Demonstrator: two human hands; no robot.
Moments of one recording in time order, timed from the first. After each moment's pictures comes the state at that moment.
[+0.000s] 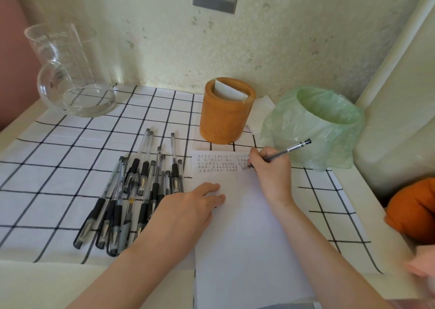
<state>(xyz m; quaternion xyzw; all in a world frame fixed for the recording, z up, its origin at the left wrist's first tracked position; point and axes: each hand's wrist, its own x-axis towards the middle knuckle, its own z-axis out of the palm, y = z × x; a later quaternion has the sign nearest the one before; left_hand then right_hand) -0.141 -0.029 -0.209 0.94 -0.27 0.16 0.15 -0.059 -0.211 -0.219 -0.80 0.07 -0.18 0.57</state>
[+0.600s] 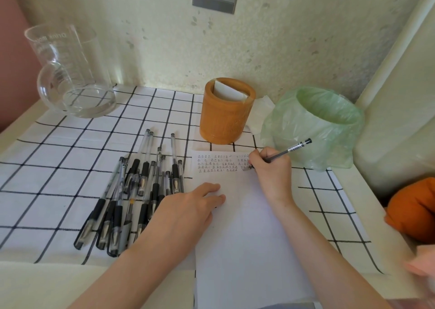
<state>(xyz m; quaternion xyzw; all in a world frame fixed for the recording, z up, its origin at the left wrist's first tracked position) -0.141 -0.030 -0.210 0.94 -0.26 0.16 0.15 -0.061 -0.210 -0.215 -0.81 0.08 -0.18 0.56</state>
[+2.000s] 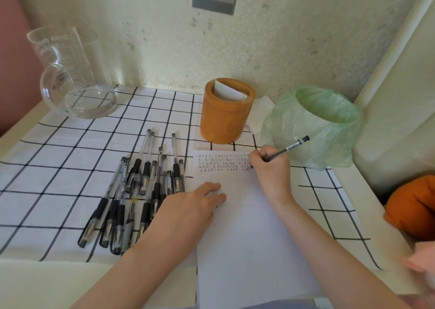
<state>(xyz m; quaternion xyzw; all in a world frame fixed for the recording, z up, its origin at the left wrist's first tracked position) -0.141 -0.030 -0.208 0.94 -0.26 0.15 0.16 -0.061 -0.212 -0.215 -0.81 0.05 -0.18 0.56</state>
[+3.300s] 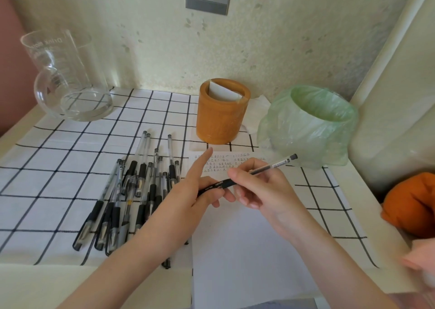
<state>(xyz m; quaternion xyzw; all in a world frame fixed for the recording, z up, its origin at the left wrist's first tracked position) -0.147 -0.038 -0.169 0.82 -0.14 -0.05 0.55 -0.131 -0.198 -0.154 -0.67 0.00 0.11 0.73</state>
